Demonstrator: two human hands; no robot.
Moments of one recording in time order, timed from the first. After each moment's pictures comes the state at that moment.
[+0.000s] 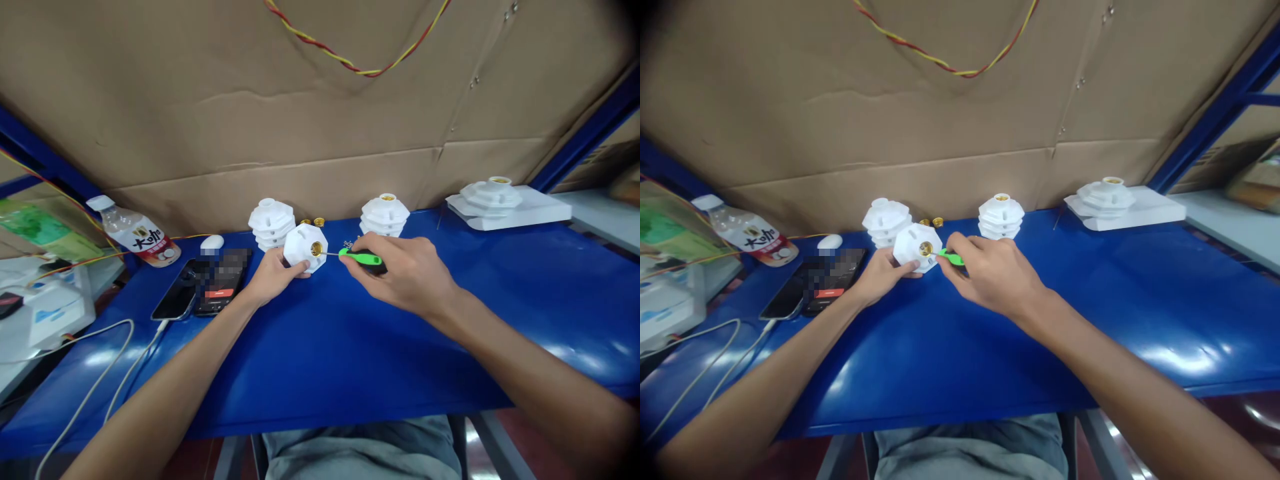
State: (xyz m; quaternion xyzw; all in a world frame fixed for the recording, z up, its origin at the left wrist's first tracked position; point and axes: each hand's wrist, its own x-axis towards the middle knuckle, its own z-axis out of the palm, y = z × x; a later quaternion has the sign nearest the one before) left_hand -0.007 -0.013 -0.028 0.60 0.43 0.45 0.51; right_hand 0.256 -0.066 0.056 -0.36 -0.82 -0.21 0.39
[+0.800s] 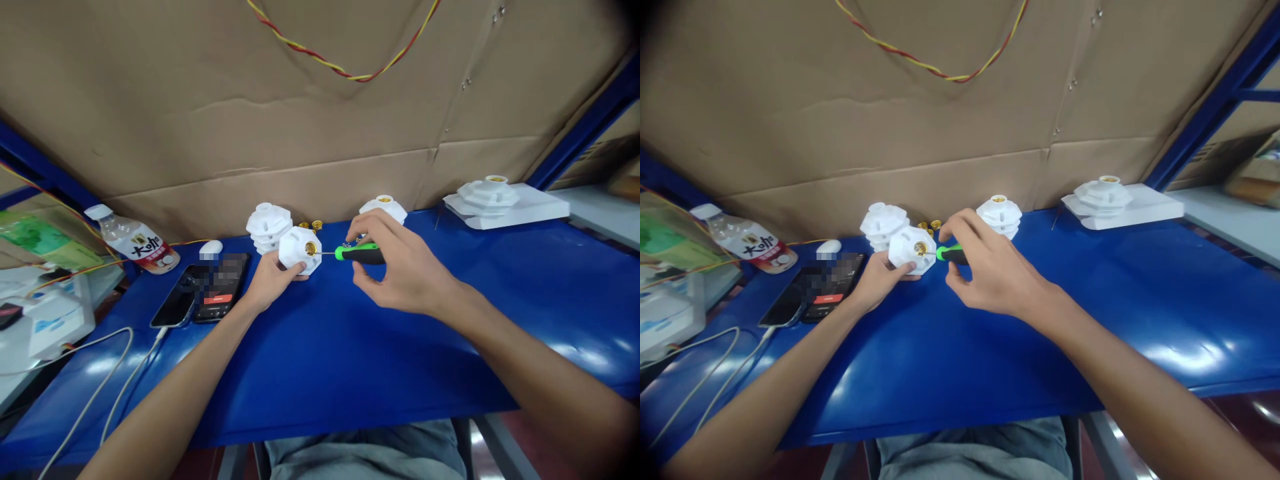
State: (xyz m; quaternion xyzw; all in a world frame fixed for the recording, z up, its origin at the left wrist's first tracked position) left_hand -0.003 -0.018 -0.023 0.57 0.47 0.47 0.48; right_hand 0.262 -0.062 0.069 -0.33 -0.86 0.01 0.39
